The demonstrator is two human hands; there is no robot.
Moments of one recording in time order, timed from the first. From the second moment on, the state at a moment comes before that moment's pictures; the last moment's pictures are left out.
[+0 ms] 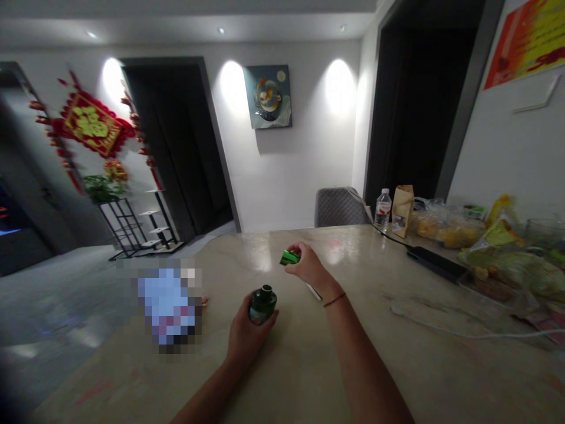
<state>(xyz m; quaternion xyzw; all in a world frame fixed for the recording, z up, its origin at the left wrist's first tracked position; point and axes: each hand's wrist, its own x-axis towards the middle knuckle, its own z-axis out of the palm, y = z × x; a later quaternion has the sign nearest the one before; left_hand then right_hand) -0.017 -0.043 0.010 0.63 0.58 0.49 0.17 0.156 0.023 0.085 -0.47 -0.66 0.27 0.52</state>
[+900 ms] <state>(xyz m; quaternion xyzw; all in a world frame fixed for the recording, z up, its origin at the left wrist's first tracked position) -0.016 -0.044 0.010 0.62 0.58 0.49 0.17 0.232 0.056 0.009 -0.67 -0.63 0.16 0.34</state>
